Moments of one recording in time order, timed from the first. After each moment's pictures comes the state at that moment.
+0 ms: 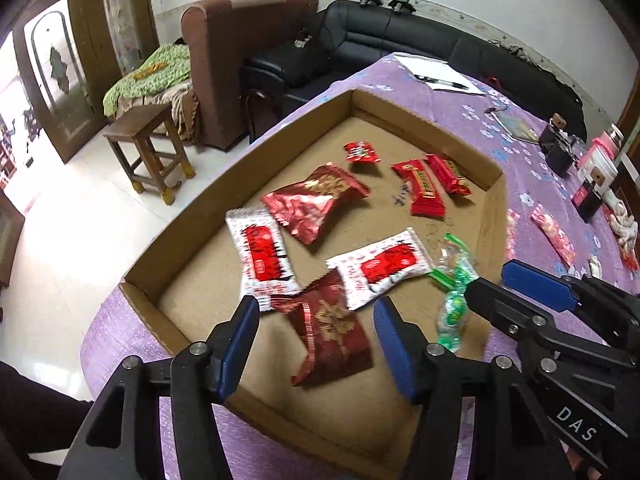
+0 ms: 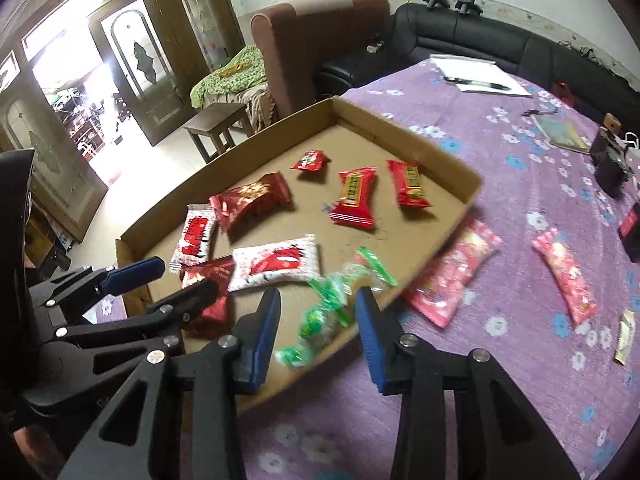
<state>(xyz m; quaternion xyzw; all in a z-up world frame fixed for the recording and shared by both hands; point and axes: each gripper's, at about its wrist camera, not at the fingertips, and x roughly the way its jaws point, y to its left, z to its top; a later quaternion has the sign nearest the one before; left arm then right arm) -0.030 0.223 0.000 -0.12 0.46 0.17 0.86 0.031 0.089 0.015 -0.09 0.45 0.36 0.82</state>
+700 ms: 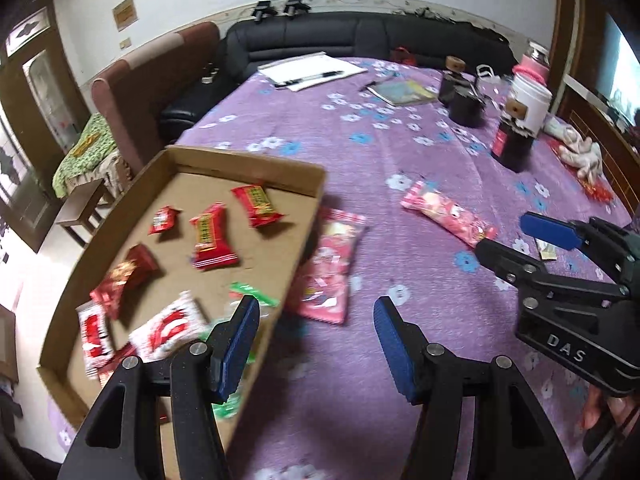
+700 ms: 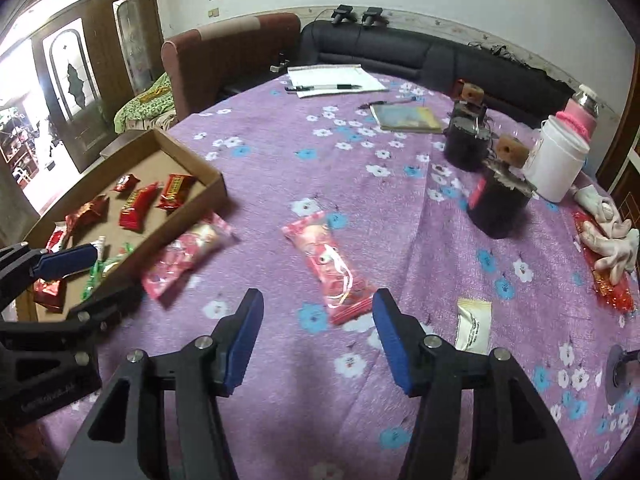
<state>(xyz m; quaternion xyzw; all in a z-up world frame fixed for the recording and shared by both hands) 0.051 0.073 0.004 0.00 0.46 0.08 0.88 0.112 -0.066 0.002 -0.10 0.42 0.23 0.87</state>
